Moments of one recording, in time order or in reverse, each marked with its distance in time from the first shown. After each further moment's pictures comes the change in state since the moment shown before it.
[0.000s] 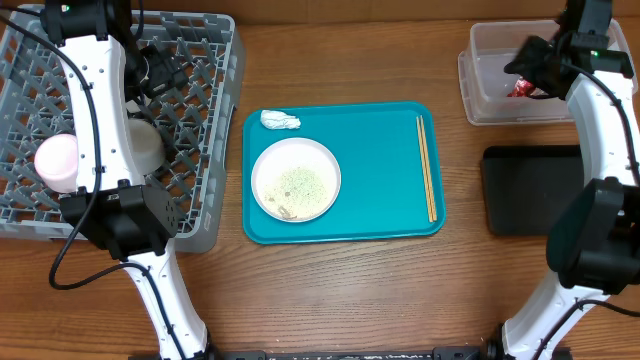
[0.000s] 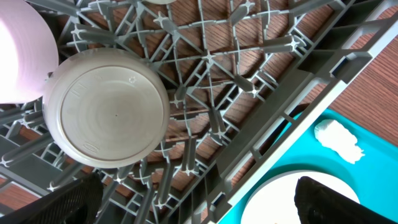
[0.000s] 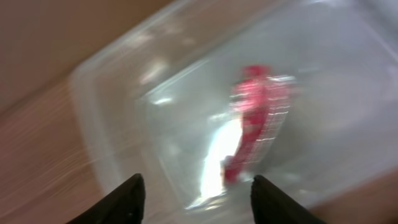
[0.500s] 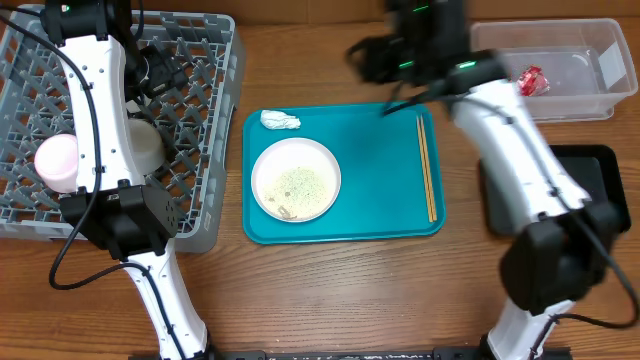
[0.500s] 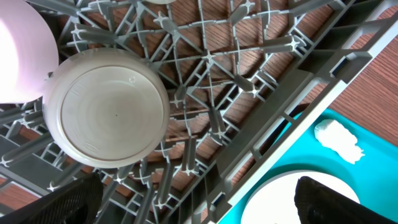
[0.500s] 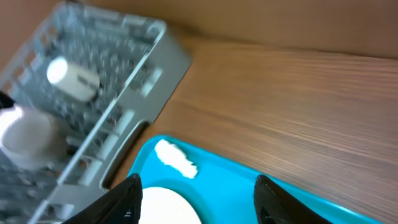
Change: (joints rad) left arm 0.000 0.000 0.000 0.000 0.000 0.000; right arm 0.516 -0.064 0.000 0.142 -0.238 -0.164
